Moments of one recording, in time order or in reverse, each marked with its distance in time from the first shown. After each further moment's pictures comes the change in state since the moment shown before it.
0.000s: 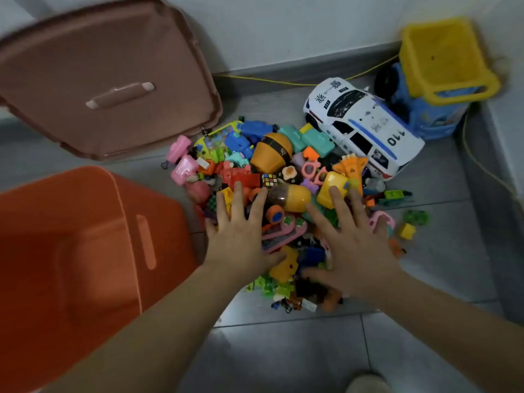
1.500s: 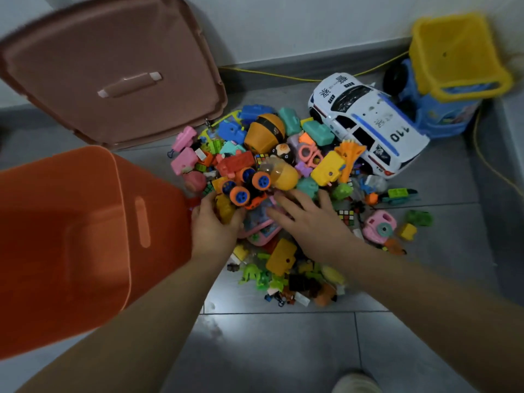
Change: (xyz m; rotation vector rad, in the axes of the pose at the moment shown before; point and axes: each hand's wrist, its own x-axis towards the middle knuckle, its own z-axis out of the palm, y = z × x) left_hand 0.011 -0.032 0.042 -0.751 0.397 -0.426; right_hand 0.057 -0.011 0.034 -0.210 0.140 -0.475
